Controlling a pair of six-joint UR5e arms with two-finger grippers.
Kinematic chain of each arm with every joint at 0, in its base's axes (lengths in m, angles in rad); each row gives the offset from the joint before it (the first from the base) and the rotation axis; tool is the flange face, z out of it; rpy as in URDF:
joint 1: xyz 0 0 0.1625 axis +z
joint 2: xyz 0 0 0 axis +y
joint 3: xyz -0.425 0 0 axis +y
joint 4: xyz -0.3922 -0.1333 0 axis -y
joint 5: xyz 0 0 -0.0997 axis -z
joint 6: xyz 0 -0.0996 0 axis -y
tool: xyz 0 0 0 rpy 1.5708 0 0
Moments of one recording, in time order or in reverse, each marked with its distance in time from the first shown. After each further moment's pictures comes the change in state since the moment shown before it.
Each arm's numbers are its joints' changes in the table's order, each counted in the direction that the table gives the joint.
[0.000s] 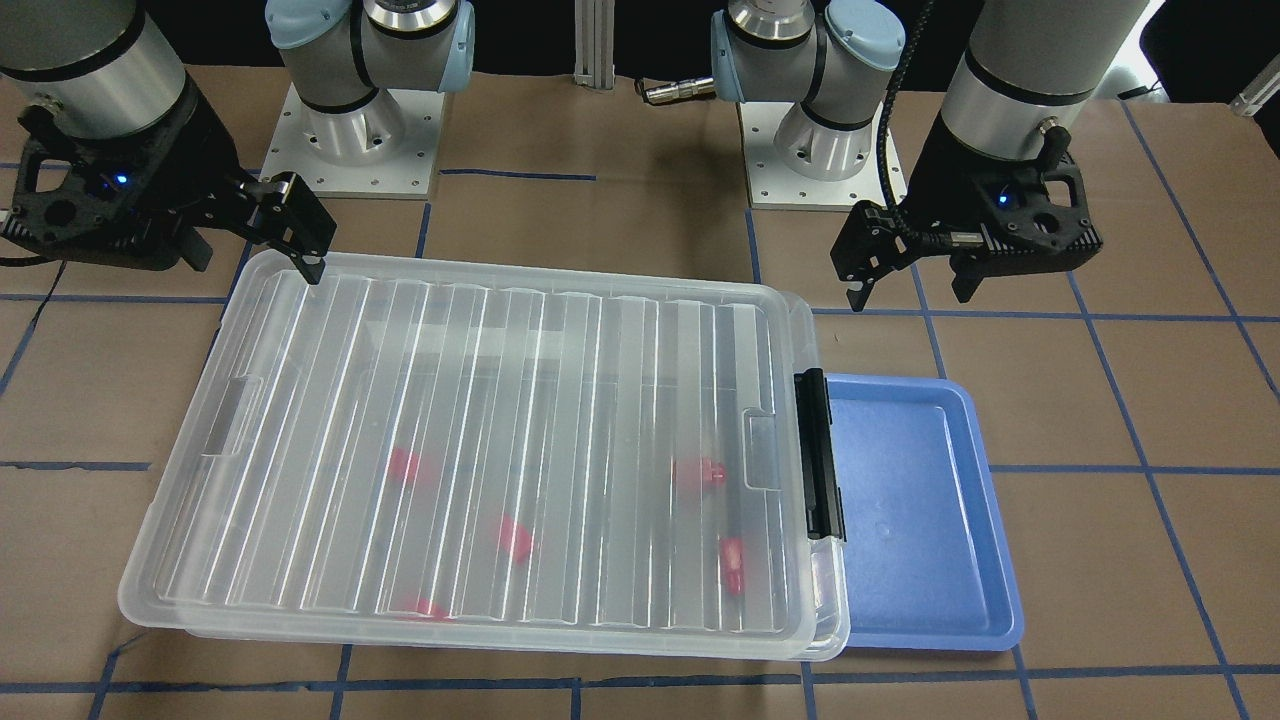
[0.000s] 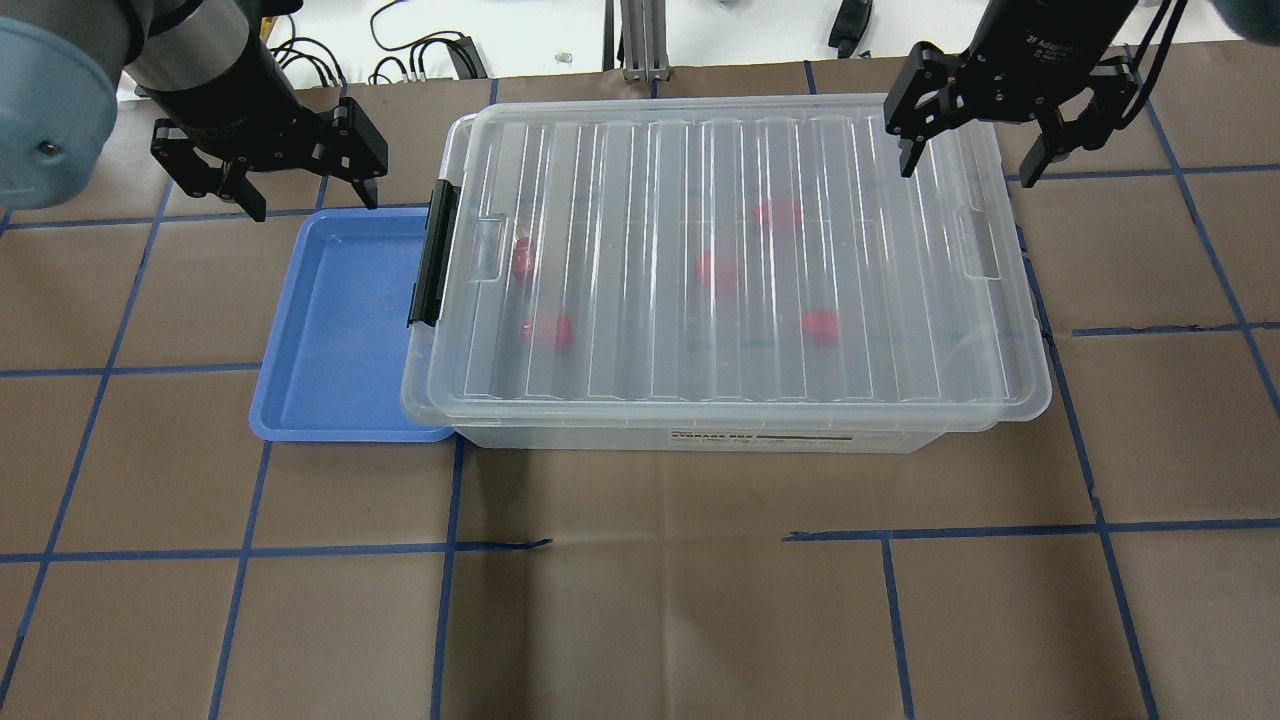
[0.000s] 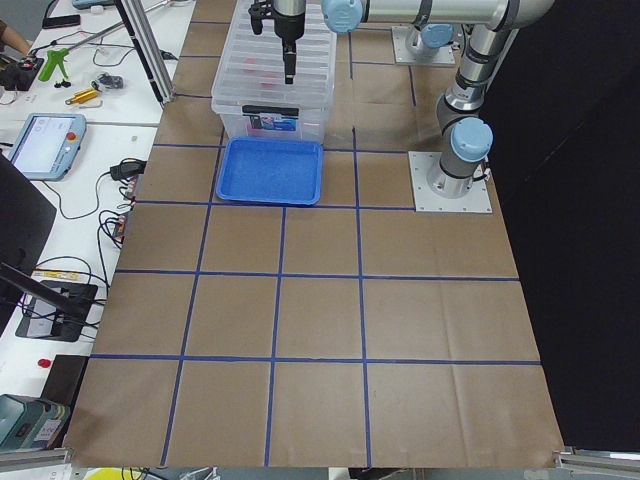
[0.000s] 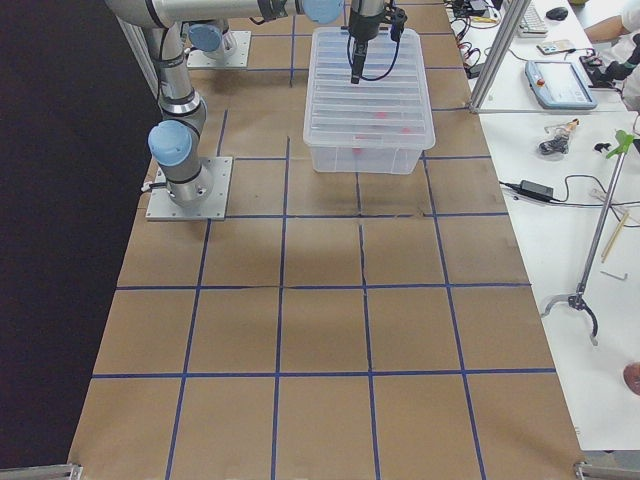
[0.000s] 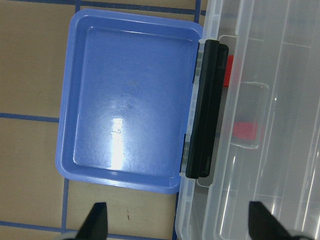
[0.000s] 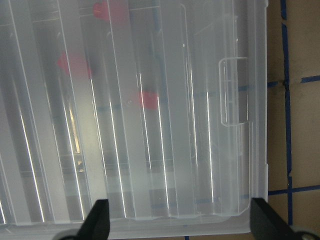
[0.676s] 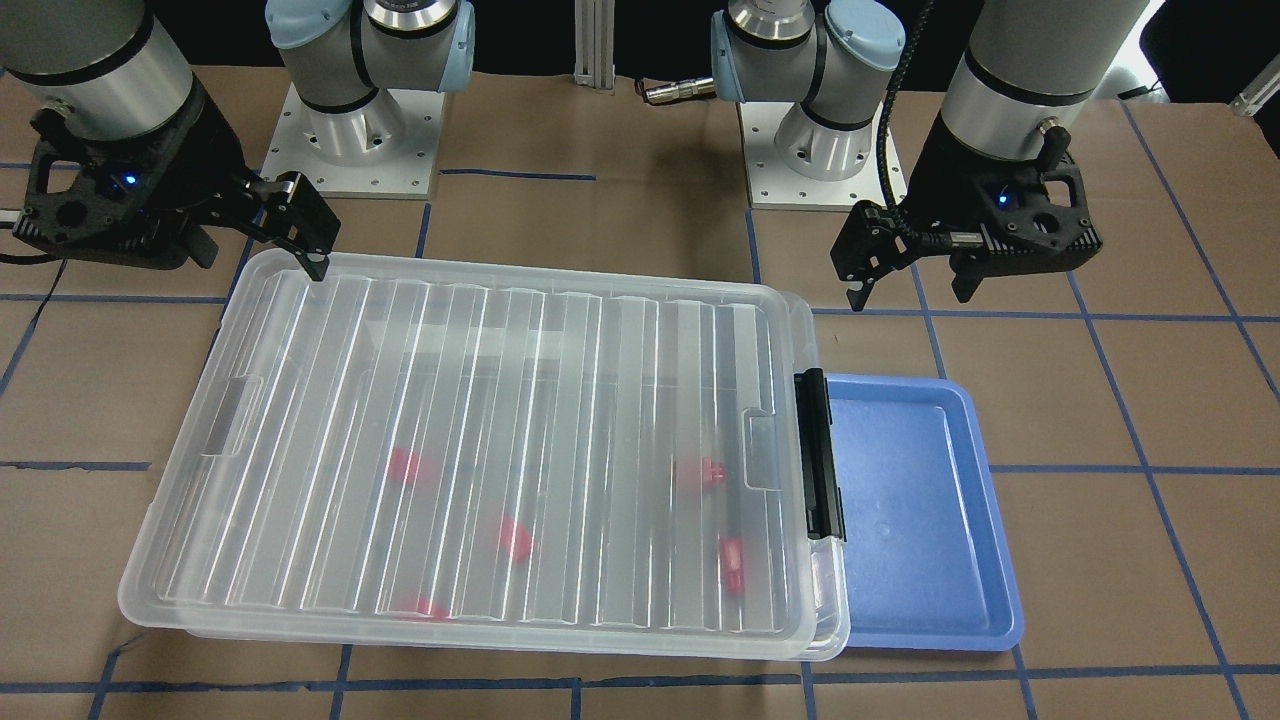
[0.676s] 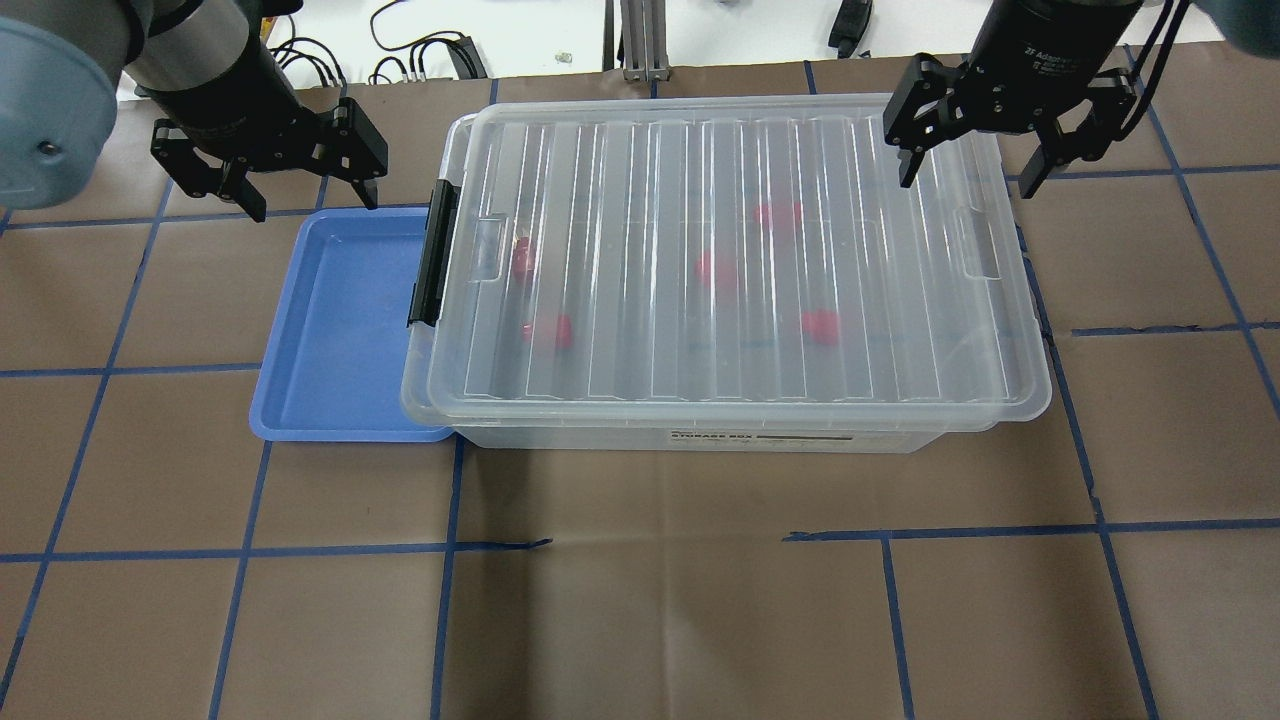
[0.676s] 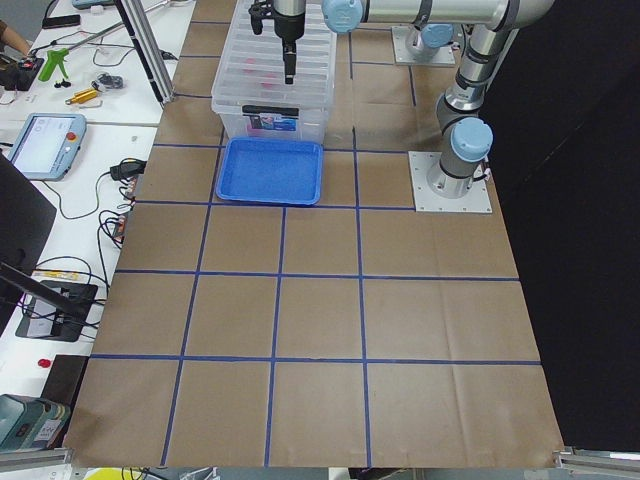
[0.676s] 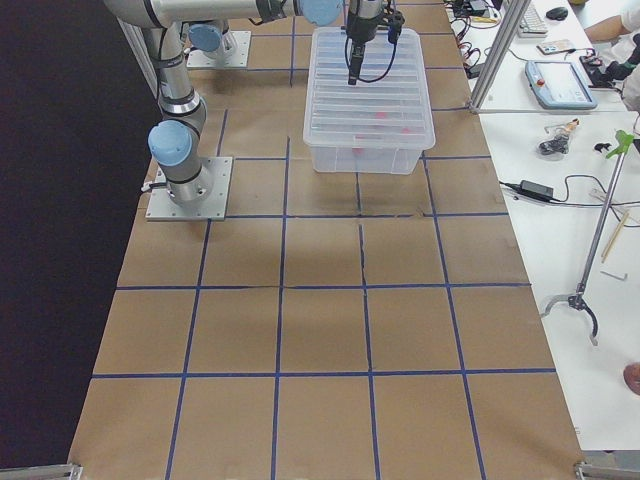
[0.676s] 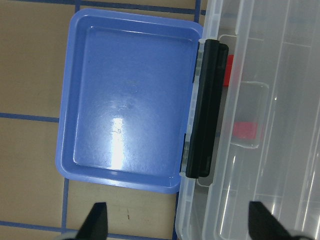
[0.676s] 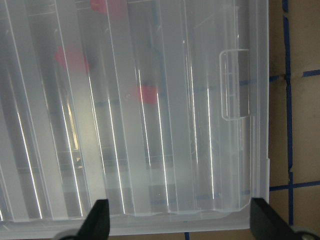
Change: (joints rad) left arm 0.000 0.000 0.000 -0.001 0.000 0.001; right arm -0.008 0.004 -0.021 -0.001 -0.001 -0.024
